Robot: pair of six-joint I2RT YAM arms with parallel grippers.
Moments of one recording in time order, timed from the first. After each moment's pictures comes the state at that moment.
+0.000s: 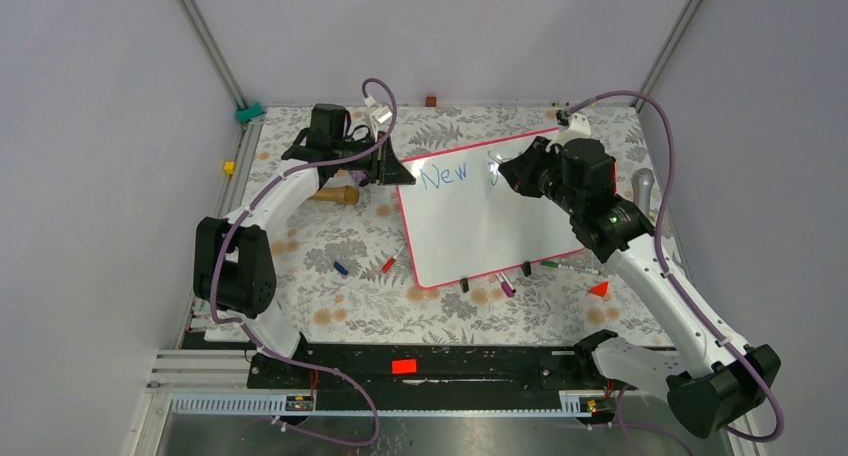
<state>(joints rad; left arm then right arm) -0.25 1.67 1.32 -0.29 1.01 -0.08 0.45 1.08 1.09 -0.33 -0.03 0.58</state>
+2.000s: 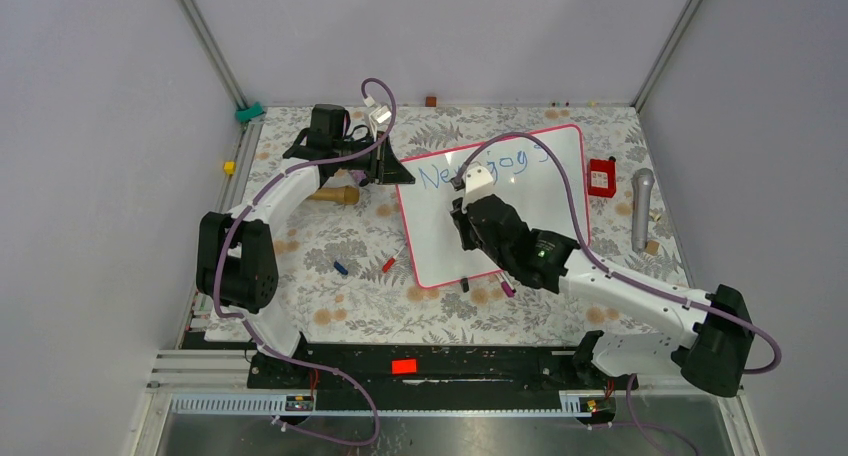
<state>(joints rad) -0.24 1.71 1.32 -0.27 1.04 -0.08 0.97 1.20 0.94 -0.25 0.43 0.23</state>
